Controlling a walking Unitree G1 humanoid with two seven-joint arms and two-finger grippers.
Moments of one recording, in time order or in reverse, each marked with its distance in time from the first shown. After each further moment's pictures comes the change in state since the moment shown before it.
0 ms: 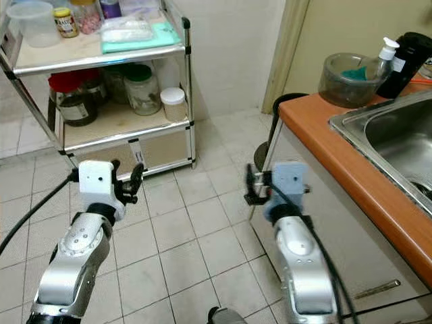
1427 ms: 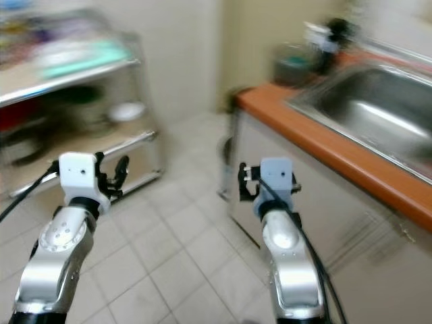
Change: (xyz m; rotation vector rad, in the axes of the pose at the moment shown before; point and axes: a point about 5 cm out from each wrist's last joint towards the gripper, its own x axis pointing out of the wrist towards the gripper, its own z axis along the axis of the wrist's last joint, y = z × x) left arm 0.004 0.010 0.016 0.004 -0.020 0.006; right arm 0.005 0.002 -0.002 -0.055 0.070 -0.099
